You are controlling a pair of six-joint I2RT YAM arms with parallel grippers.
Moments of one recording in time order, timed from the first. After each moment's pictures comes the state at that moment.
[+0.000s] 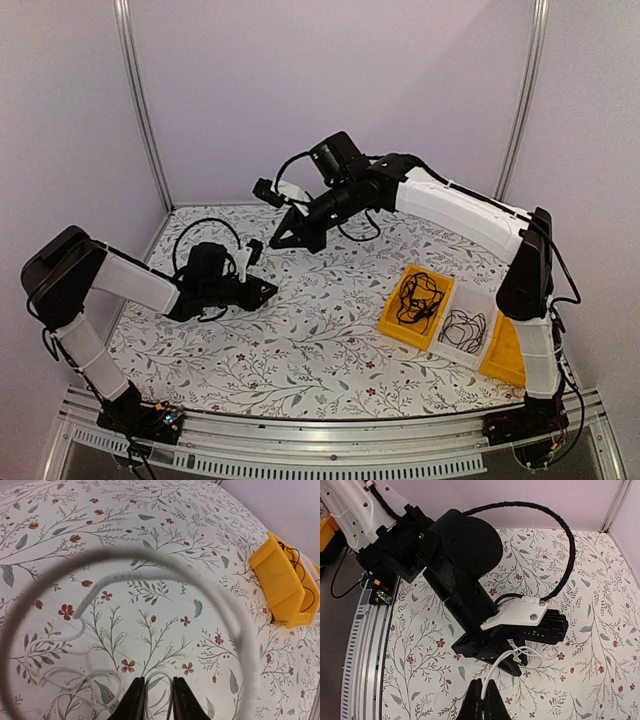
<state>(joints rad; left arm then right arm) -0.55 1.66 0.60 0.50 0.27 -0.25 0.90 2.18 2.19 -0.76 -0.56 -0.39</state>
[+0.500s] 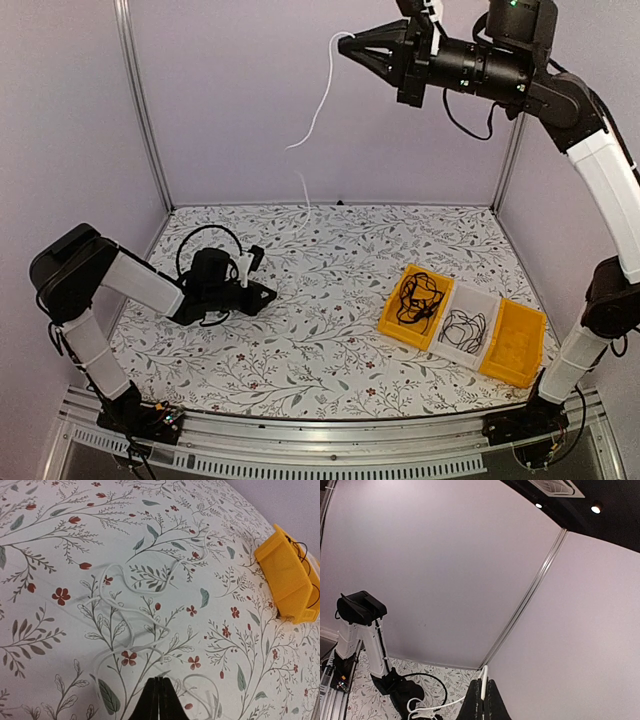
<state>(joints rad) -0.56 1.73 0.60 0.56 0.28 -0.27 0.90 1.71 2.37 -0.61 -0.38 -0.43</state>
